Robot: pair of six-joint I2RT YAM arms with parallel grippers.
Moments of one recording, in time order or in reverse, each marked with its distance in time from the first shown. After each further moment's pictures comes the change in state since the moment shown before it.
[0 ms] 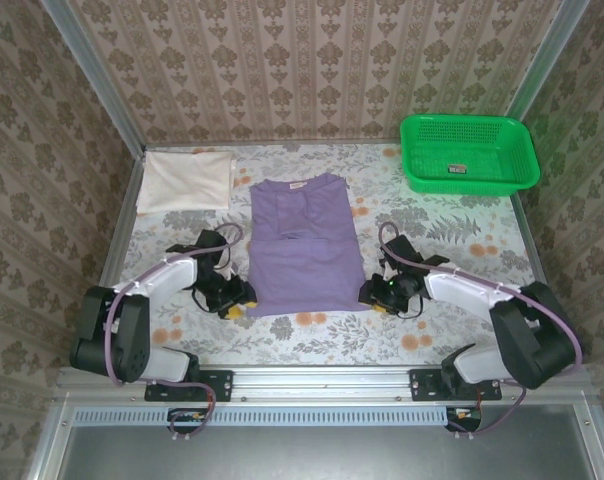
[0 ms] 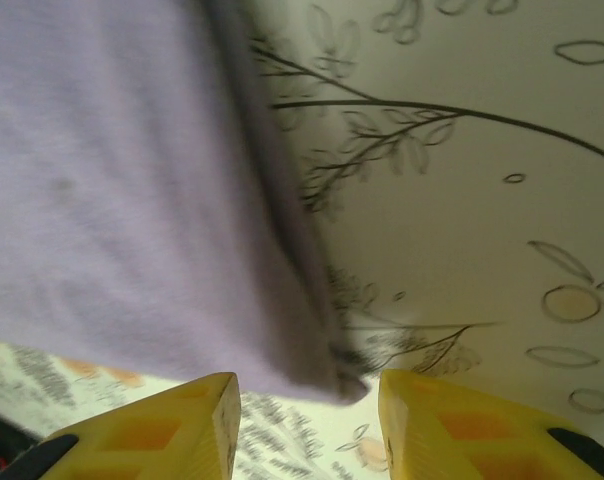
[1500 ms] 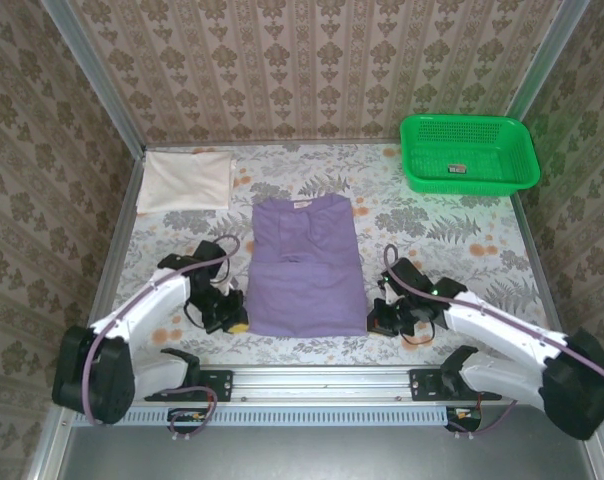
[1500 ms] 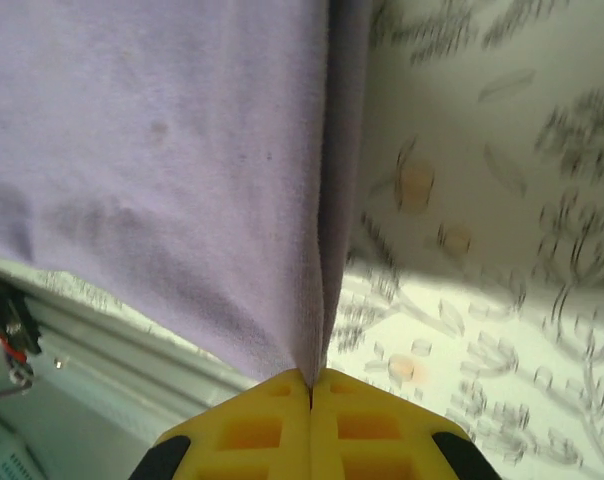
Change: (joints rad) left arm -0.086 -0.254 -0.043 -0.254 0.049 -0.031; right arm 0.203 -0.388 -0.105 -0.192 -0.030 0.076
